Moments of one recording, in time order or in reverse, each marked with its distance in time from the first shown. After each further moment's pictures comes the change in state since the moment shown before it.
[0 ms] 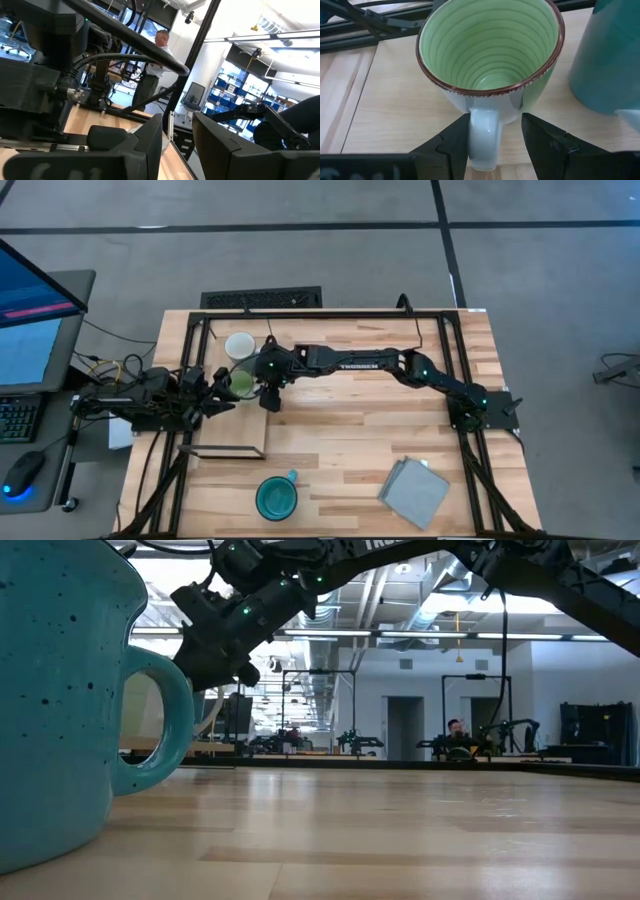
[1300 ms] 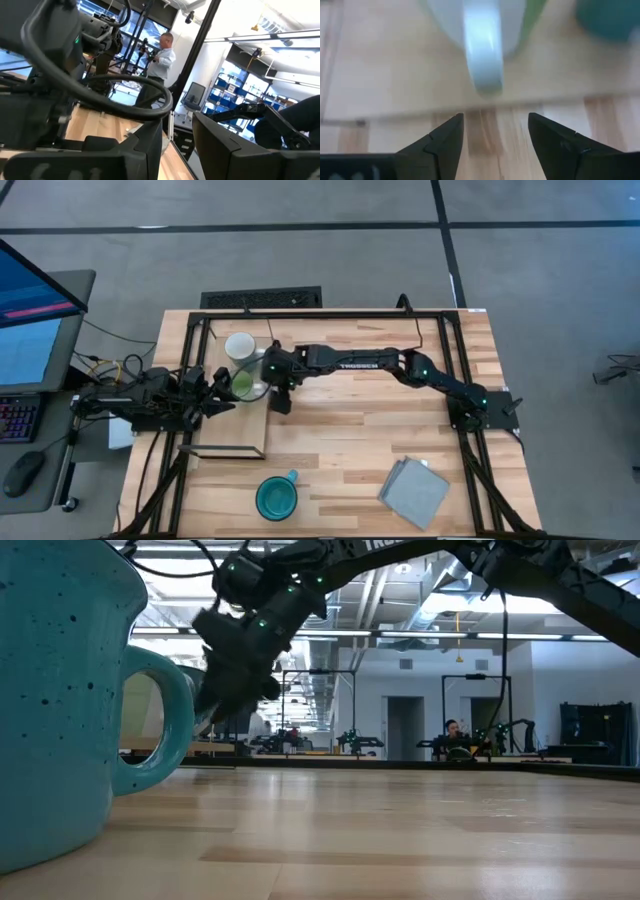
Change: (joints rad) left arm 0.000 0.000 0.000 -0.001 -0.001 0.000; right arm -0.003 0.000 0.000 -0.224 0.005 0.000
